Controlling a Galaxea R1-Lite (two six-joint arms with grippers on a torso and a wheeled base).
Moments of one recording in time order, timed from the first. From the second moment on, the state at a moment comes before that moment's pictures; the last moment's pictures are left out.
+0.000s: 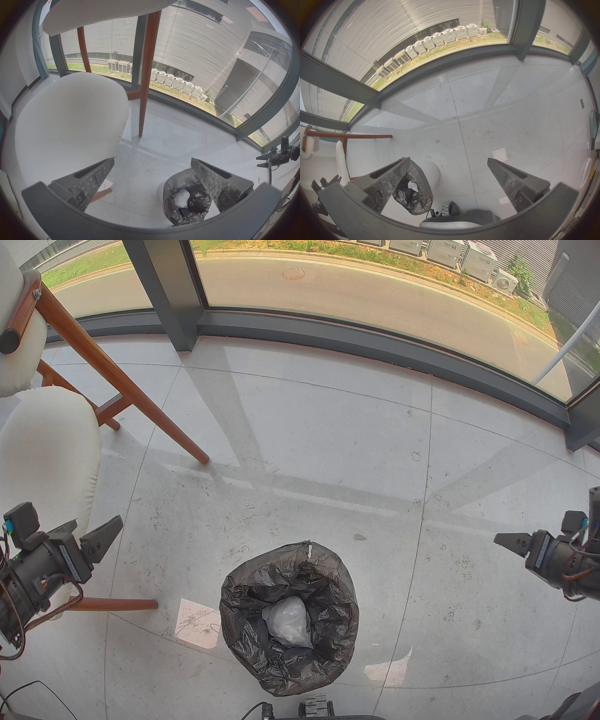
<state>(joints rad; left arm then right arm) -0.18 1.10 -0.35 -0.57 0.05 -0.21 0.21 1.24 -0.47 -0.23 -0.06 0.60</state>
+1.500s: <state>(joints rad) -0.03 0.20 -0.03 -0.06 0.10 -0.14 0.02 0.37 -0.04 -0.07 0.00 0.14</state>
